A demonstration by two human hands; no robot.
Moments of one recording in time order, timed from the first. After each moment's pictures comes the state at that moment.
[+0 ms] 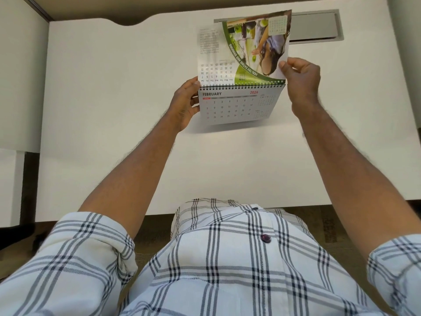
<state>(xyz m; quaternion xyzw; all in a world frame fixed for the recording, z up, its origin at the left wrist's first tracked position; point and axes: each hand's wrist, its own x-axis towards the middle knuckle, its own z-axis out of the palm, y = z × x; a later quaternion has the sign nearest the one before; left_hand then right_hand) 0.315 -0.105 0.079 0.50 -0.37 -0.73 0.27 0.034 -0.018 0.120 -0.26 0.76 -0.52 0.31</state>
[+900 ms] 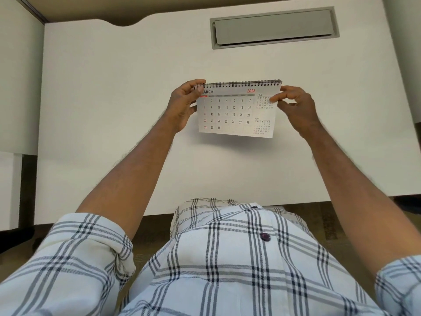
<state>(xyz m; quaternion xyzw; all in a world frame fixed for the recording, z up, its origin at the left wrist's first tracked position) 0.321 -0.101 0.073 0.46 -0.42 -0.74 0.27 0.023 0.051 0.084 -0.42 0.76 -0.37 0.33</state>
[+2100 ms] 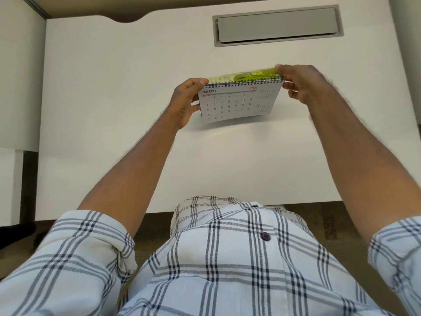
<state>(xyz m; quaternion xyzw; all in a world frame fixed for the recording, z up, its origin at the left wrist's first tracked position) 0.316 -0.099 0.086 0.50 -0.41 -0.72 0.25 0.015 -0.025 0.130 -0.15 0.78 -0.37 0.48</state>
